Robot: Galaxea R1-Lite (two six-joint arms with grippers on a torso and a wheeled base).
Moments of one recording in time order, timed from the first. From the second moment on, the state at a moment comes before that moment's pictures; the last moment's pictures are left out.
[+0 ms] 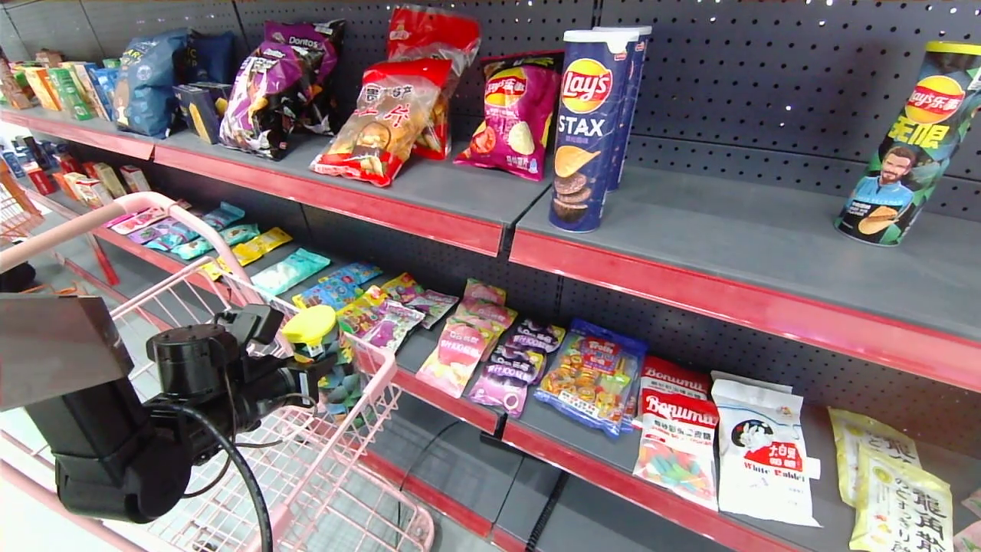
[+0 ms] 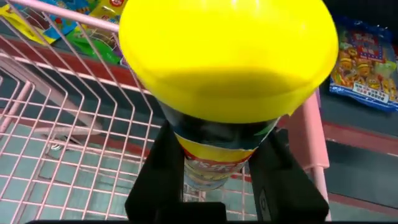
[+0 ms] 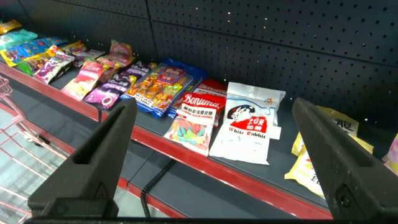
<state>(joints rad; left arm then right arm) -0.05 2.15 -0.43 -1.36 -0.27 -0.03 0.00 0.00 0.00 0.01 0.00 0.01</state>
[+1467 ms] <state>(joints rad) -0.03 0.49 -0.47 0.04 -0.16 0.00 0.00 0.00 0.00 0.01 0.00 0.01</state>
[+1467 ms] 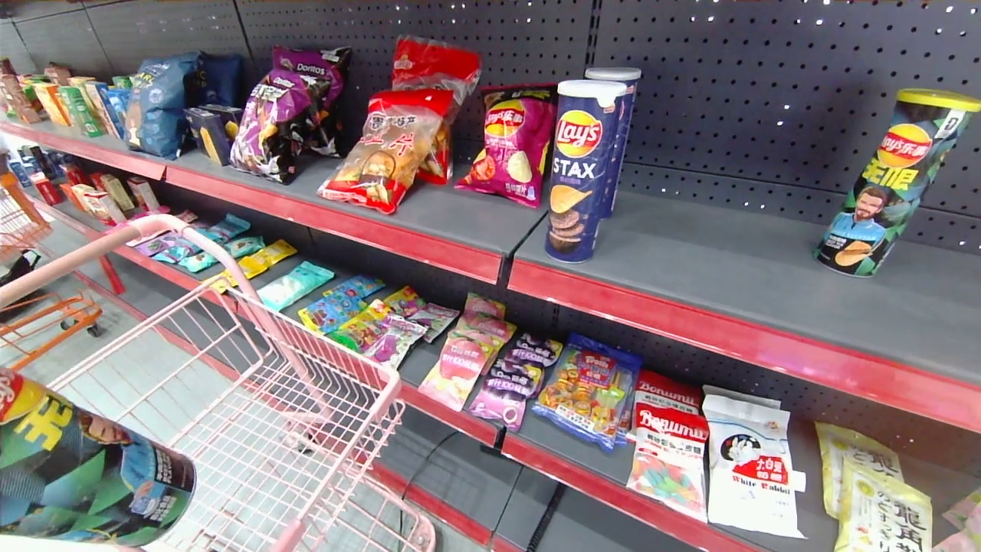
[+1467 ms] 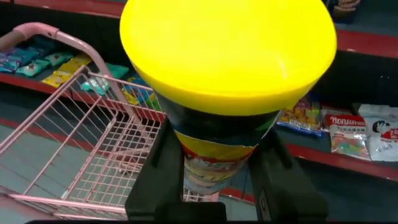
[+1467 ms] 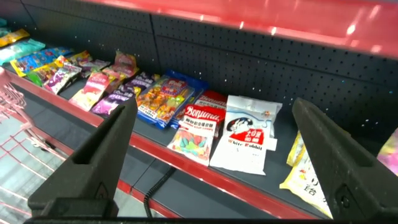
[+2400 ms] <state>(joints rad) -0.03 0.35 -0.38 0.04 -0.16 0.08 0.00 0.00 0.00 0.00 0.00 0.01</state>
